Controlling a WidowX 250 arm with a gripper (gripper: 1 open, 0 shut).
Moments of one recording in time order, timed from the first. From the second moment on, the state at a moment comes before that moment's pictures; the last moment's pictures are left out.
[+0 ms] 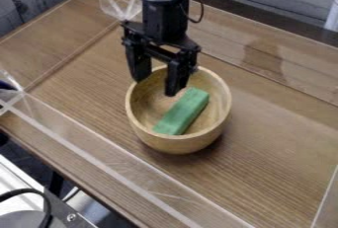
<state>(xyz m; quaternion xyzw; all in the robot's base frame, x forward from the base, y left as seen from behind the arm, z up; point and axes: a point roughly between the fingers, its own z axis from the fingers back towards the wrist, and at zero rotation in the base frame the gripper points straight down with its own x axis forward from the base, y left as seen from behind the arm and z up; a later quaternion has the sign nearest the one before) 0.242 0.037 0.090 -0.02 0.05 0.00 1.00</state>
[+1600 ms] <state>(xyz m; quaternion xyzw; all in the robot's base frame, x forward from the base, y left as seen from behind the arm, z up) 0.247 0.020 0.084 -0.02 0.03 -0.01 1.00</state>
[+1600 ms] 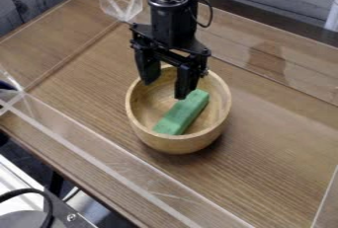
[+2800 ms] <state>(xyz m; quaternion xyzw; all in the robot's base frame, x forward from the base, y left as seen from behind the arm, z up) 0.247 0.022 0.084 -0.01 0.01 0.00 1.00</state>
